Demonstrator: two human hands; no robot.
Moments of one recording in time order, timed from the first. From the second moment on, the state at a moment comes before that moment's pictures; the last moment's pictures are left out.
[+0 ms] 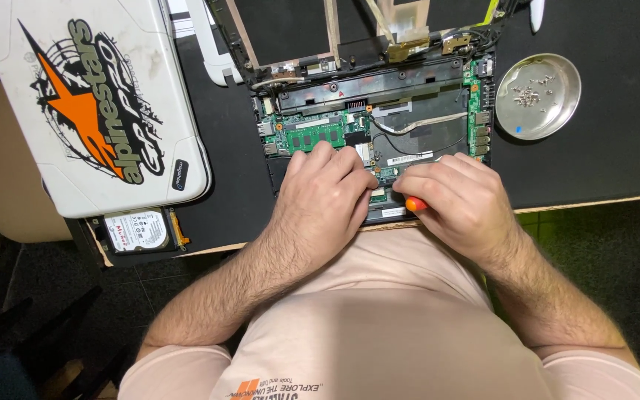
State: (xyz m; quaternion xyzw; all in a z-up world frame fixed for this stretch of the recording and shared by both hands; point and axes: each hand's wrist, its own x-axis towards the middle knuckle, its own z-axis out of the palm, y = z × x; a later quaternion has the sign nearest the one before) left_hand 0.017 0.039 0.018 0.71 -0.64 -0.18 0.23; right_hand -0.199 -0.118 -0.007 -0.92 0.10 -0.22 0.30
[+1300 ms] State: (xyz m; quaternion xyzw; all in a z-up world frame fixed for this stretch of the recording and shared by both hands) left_hand 0.007 0.051 0.001 0.70 -0.65 -0.06 0.28; right_hand -0.179 -0.117 0.006 -0.97 0.05 -0.18 0.15
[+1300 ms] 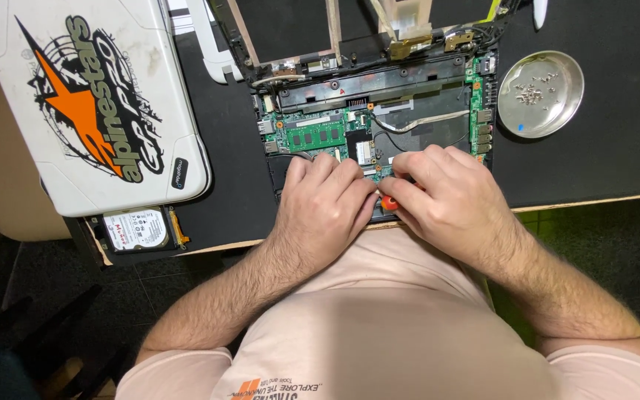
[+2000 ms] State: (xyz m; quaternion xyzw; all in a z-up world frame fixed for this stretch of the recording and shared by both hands) left_hand 0.006 0.055 0.008 0.69 -0.65 -0.04 0.31; right_hand -0.201 -0.106 0.030 -0.92 0.10 -0.23 0.31
